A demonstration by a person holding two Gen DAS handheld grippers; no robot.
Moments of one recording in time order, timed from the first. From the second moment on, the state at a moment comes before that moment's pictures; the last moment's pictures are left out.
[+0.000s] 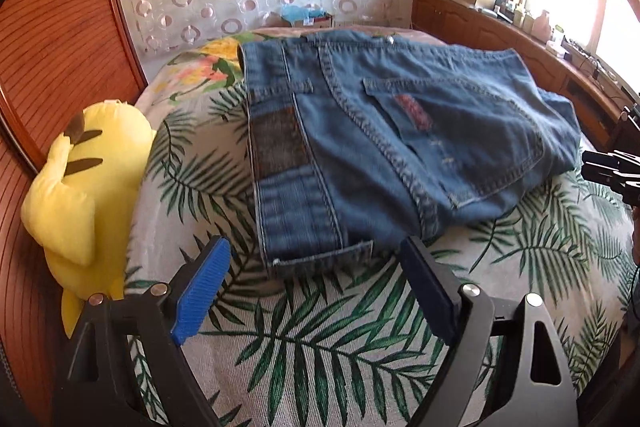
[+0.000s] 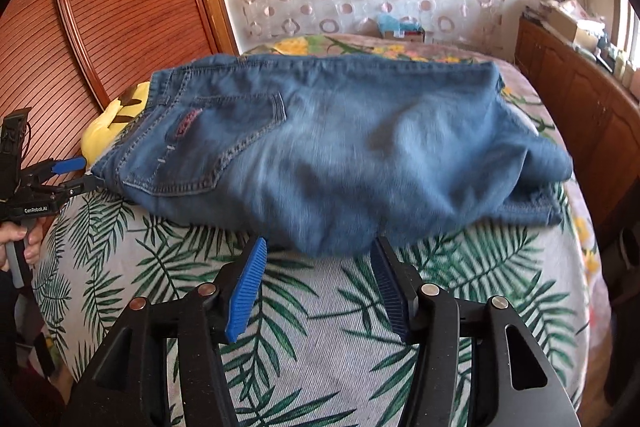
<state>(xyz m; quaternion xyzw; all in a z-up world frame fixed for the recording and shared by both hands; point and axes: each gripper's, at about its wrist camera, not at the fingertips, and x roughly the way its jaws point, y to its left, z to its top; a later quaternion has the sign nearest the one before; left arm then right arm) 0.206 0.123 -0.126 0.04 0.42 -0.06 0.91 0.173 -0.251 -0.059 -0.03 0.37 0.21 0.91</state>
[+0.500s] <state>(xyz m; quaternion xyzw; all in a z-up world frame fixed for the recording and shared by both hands) 0.220 0.124 -0.142 0.04 0.44 -0.08 0.90 0.201 -0.225 -0.071 -0.04 0.37 0.23 0.90</state>
